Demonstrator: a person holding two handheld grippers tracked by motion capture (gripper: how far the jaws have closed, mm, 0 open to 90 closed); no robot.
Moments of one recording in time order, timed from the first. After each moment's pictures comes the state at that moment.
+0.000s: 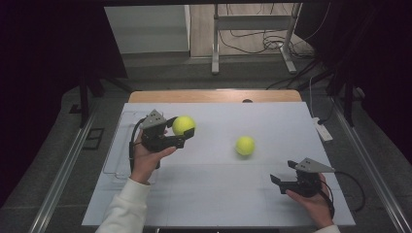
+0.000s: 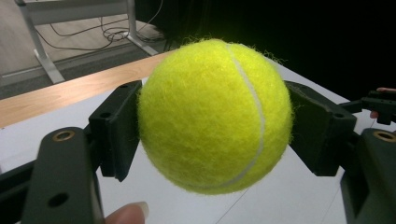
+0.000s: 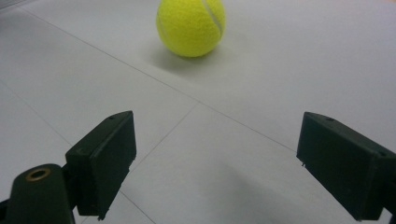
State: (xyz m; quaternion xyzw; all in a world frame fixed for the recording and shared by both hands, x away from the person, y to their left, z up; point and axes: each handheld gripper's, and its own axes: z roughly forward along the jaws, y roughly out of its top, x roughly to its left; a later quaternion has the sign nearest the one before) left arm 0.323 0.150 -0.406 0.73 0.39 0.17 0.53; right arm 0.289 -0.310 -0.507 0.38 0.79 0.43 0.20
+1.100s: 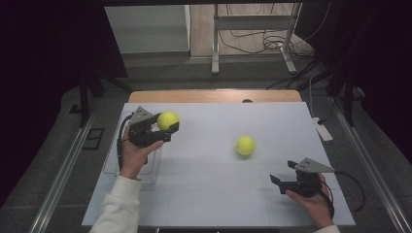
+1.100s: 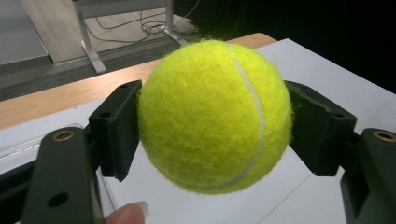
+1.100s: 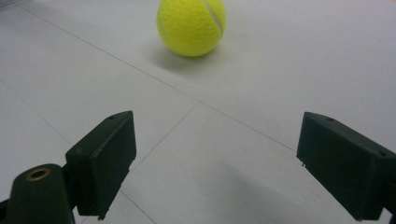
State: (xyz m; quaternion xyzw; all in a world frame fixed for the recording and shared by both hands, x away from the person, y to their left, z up) left arm 0.334 0.184 -0.413 0.72 0.44 0.21 0.50; right arm 0.289 -0.309 -0.507 0.37 0.80 0.43 0.20
